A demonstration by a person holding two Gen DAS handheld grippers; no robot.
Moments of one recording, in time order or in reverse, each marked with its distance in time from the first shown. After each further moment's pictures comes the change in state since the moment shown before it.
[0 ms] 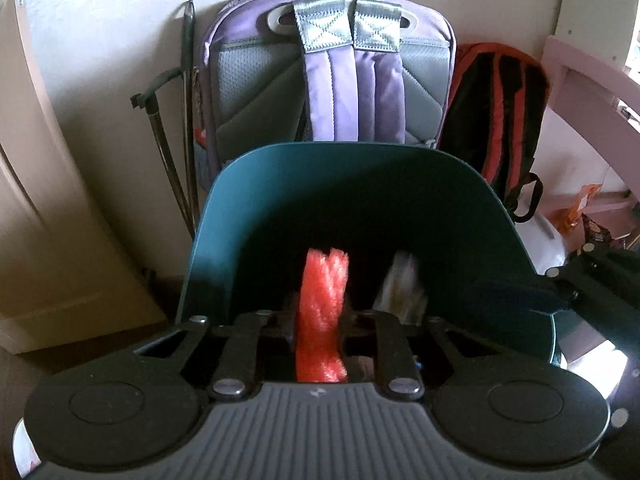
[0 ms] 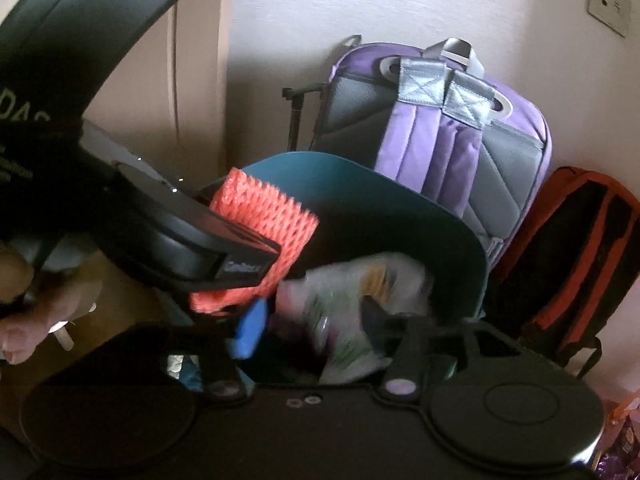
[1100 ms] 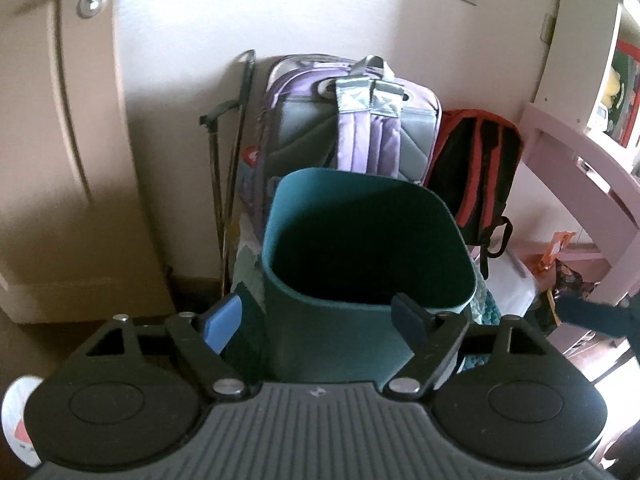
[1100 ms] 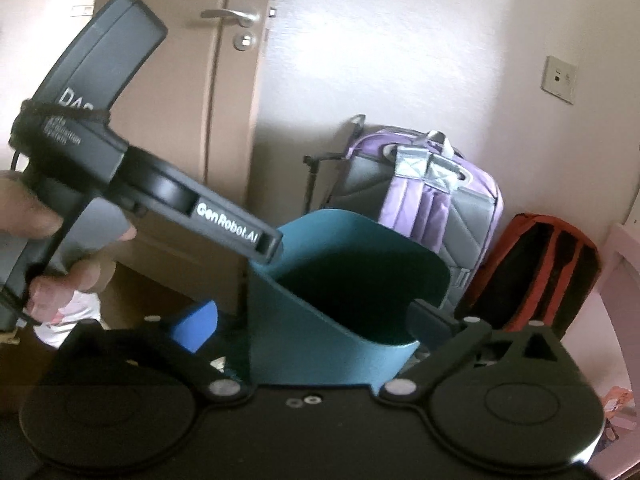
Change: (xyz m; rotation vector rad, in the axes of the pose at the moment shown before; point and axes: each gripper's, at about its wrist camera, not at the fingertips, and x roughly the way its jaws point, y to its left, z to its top) left arm -0.141 0.034 -0.066 -0.124 -0.135 -0.016; right arm -0.142 0.066 -0.034 -0.022 -0.164 -0.025
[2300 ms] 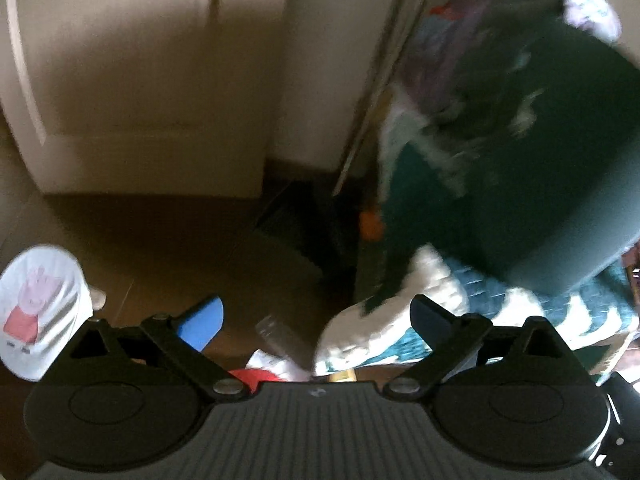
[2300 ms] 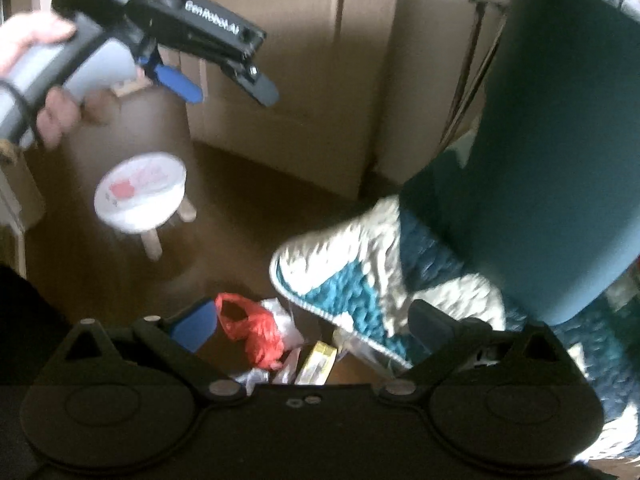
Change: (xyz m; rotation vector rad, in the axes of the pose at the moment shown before) left arm 0.119 0.240 -0.198 -0.207 0.161 0.102; right arm 0.169 0.163 -0.201 -0.090 0.283 0.249
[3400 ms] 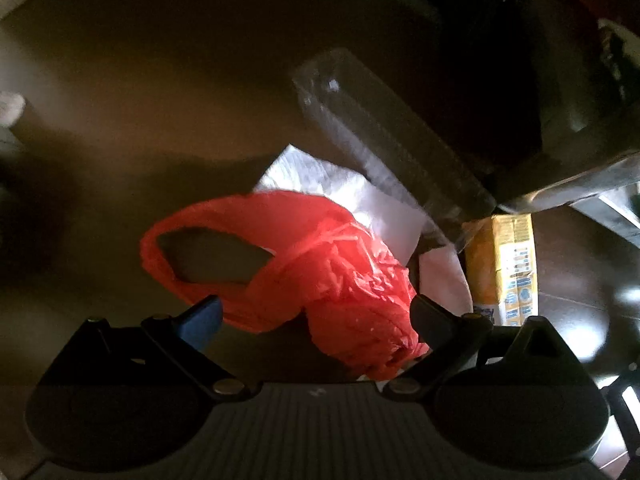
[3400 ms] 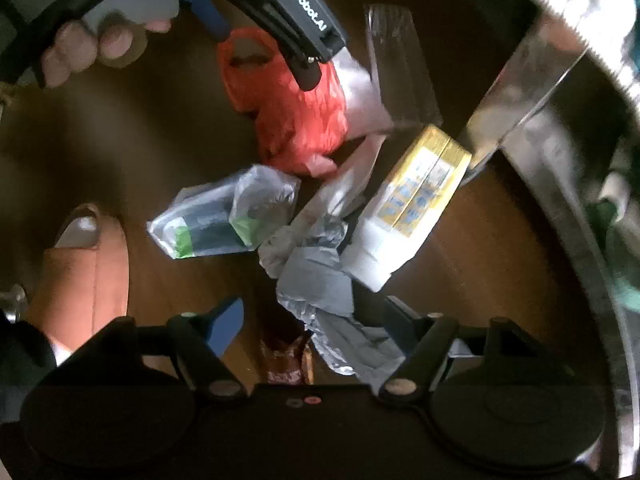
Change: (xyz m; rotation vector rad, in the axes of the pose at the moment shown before) left arm 0.347 0.055 -0.183 -0.045 0.515 0.141; right arm 0.309 0.030 -0.156 -0.107 0.549 0.214
